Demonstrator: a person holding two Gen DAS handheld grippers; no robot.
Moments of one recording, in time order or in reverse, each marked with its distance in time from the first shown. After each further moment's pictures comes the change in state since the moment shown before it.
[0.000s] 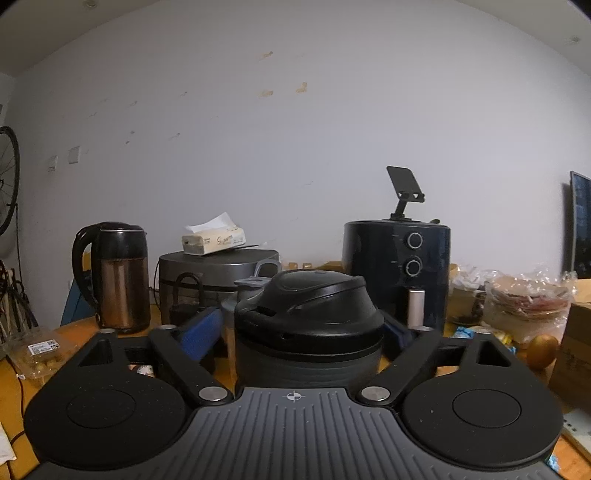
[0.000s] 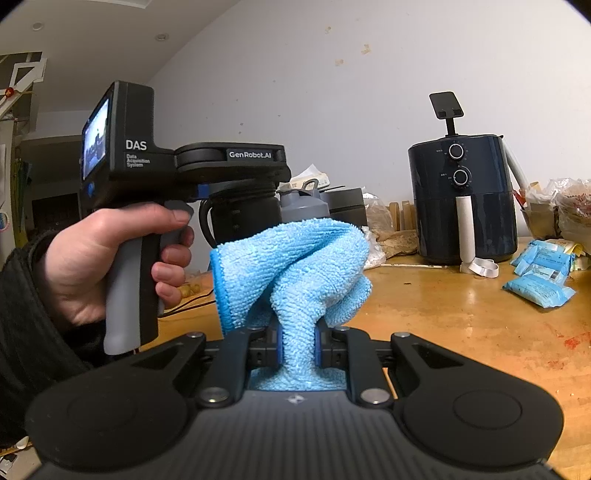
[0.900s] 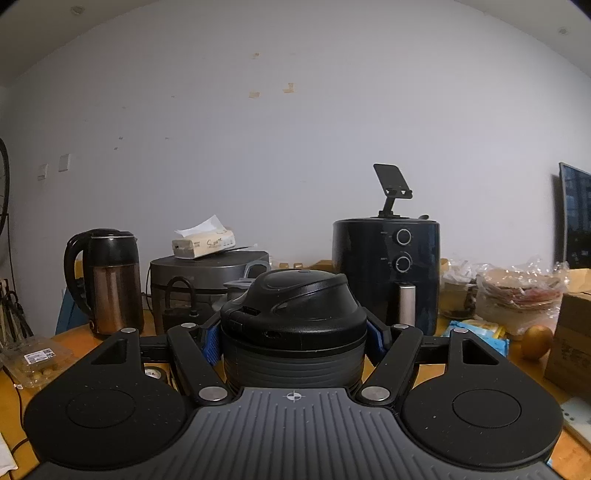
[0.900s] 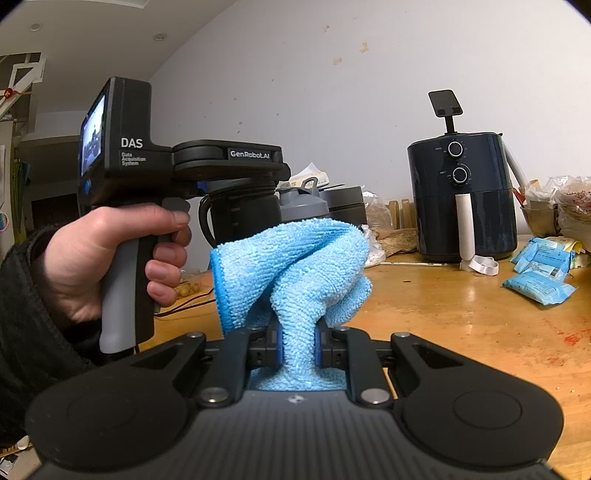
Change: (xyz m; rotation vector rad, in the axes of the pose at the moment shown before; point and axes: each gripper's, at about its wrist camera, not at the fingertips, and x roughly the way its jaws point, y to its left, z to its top) left arm -0.002 -0.002 -0.002 0.029 -0.002 -0.031; right arm -0.004 -0.004 -0.002 0.006 0.002 0.011
